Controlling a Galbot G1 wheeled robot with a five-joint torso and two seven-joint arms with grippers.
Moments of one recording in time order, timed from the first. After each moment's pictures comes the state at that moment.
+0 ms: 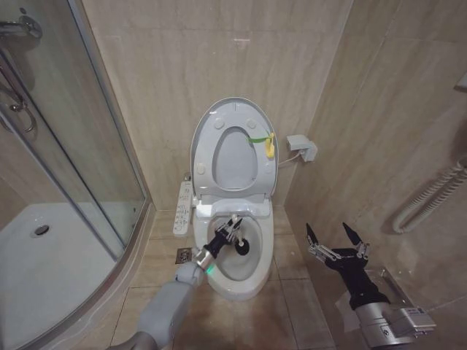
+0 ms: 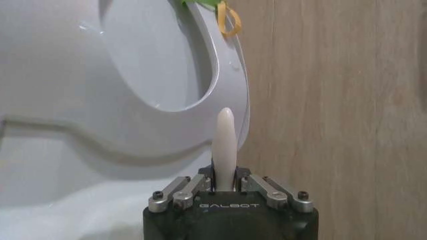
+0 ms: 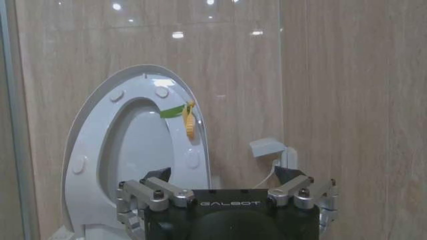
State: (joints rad) left arm 0.64 -1.45 0.02 -0.76 -0.51 -0.68 0.61; right arm -1.76 1.41 0.75 2.42 0.32 -0.02 -0.04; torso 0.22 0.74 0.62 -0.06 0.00
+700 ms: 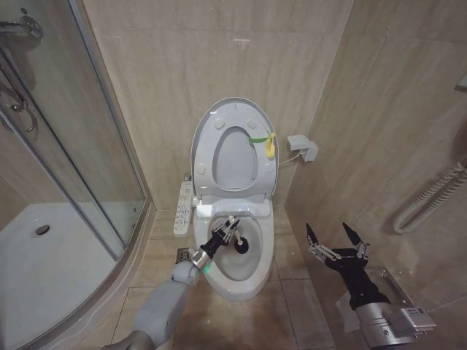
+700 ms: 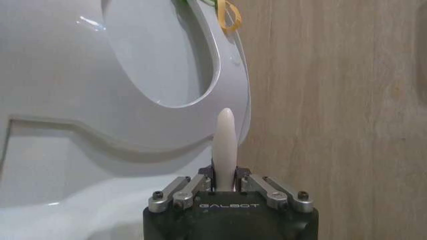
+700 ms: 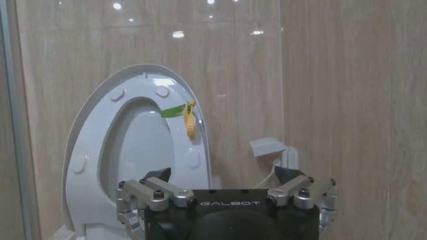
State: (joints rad) left arm 0.62 -1.44 0.02 -0.76 -0.50 -0.67 0.63; right arm -1.76 1.41 0.75 2.42 0.32 -0.02 -0.04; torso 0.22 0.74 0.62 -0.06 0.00
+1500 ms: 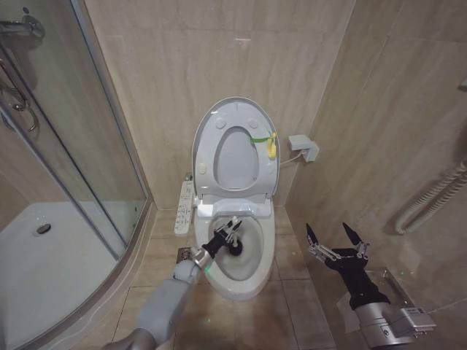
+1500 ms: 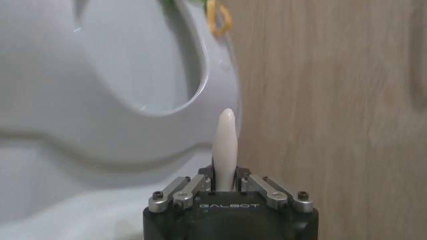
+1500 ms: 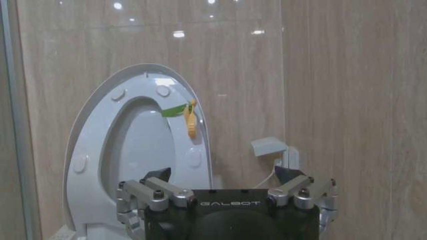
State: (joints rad) left arm 0.61 -1.48 0.02 -0.78 -0.48 -0.67 0.61; right arm -1.76 1.41 0.75 2.42 0.32 -0.02 -0.04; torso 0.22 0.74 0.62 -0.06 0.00
